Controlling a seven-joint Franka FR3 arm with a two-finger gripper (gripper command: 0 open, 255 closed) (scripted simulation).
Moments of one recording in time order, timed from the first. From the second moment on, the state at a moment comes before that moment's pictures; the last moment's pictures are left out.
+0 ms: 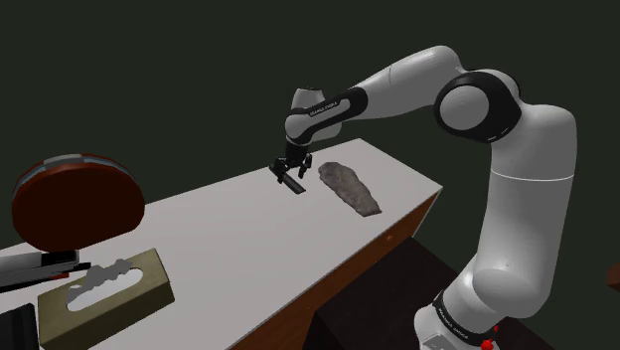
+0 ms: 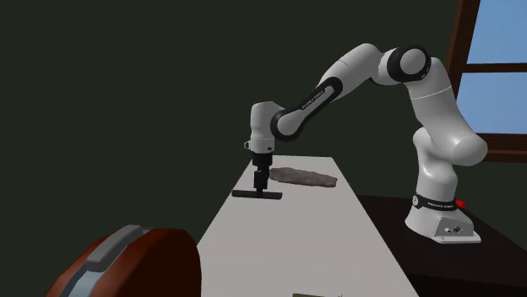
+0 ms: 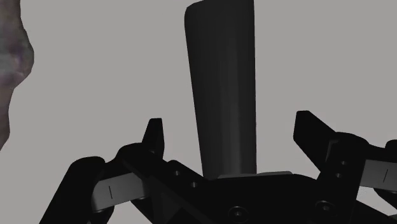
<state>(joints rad) 0.05 0.43 0.05 -1.85 0.08 2.28 0.09</state>
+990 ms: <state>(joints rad) 0.05 0.43 0.05 -1.85 0.08 2.28 0.09</state>
